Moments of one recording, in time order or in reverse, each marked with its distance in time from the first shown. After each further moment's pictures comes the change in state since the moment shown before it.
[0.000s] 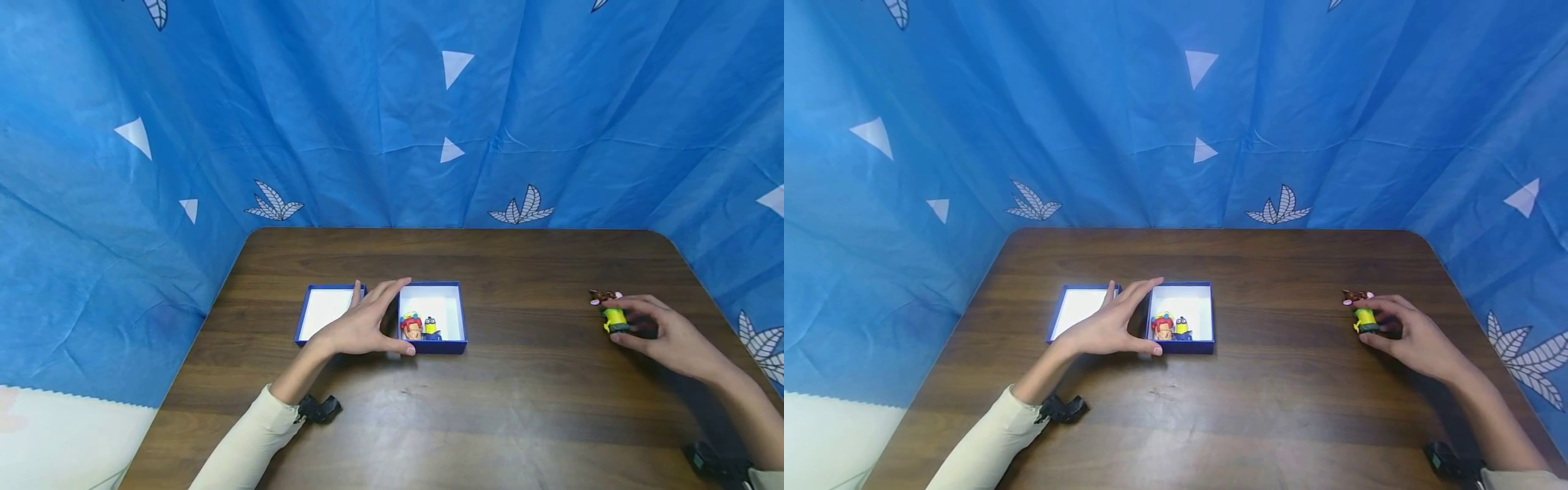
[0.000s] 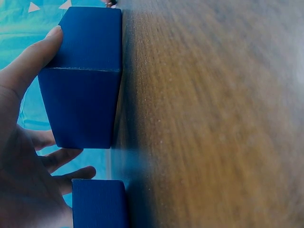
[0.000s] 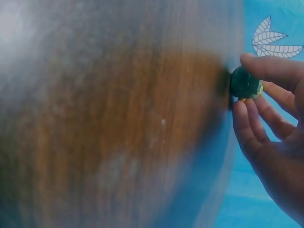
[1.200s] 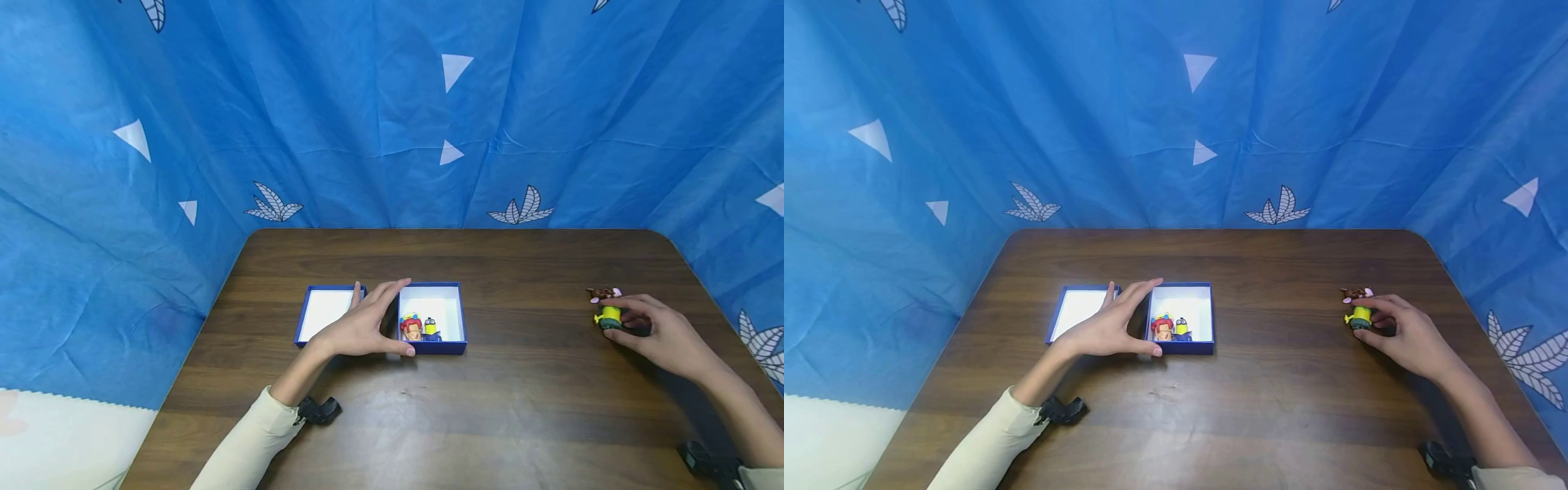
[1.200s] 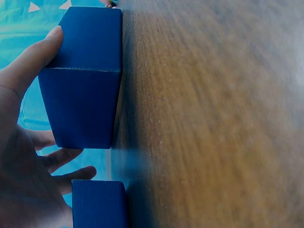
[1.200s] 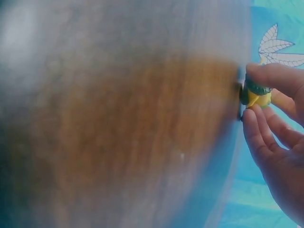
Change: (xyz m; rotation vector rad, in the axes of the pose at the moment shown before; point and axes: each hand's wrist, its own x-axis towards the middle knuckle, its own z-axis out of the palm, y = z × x) left_hand 0.000 -0.001 0.001 0.003 0.008 0.010; right_hand 0.005 -0.002 0.006 -0.095 0.066 -0.010
